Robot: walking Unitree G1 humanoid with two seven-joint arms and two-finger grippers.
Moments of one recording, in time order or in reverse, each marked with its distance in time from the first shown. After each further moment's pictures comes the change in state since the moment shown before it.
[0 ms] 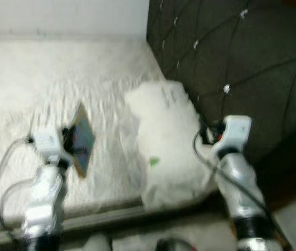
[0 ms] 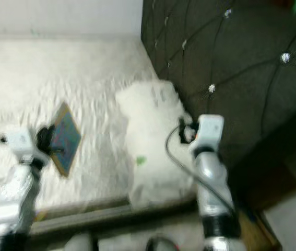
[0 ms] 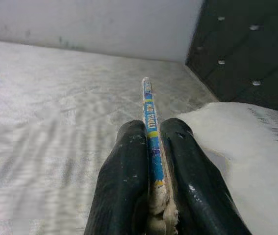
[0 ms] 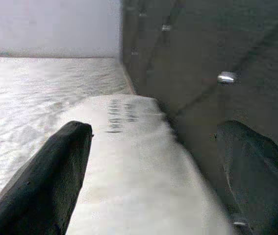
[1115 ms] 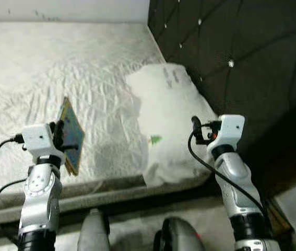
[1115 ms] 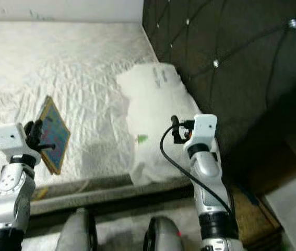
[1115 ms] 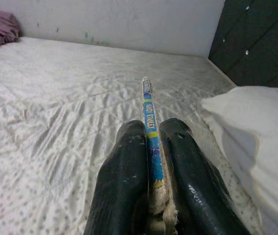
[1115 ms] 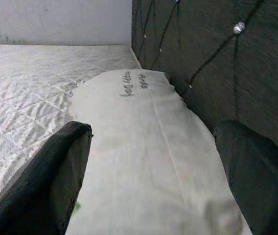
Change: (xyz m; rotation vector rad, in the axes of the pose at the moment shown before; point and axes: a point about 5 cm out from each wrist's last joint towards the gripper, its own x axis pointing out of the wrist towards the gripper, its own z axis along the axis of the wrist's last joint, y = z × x) left arm 0.003 0.008 0.004 0.007 -0.031 0.073; right arm -0.001 0.003 0.004 0.007 -0.006 0.027
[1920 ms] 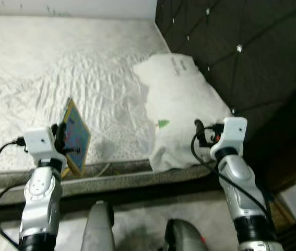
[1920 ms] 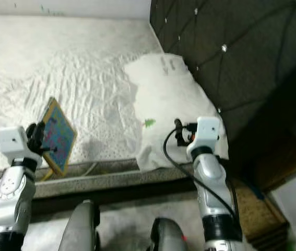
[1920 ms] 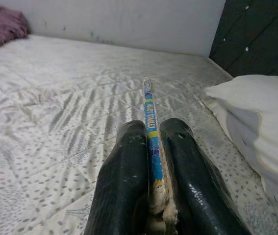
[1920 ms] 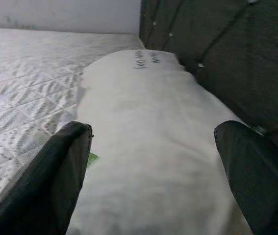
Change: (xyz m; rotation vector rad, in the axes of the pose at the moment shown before) left arm -0.003 0.001 -0.001 0.001 -0.023 -0.025; right arm -0.001 -0.004 -0.003 -0.013 0.017 -0.003
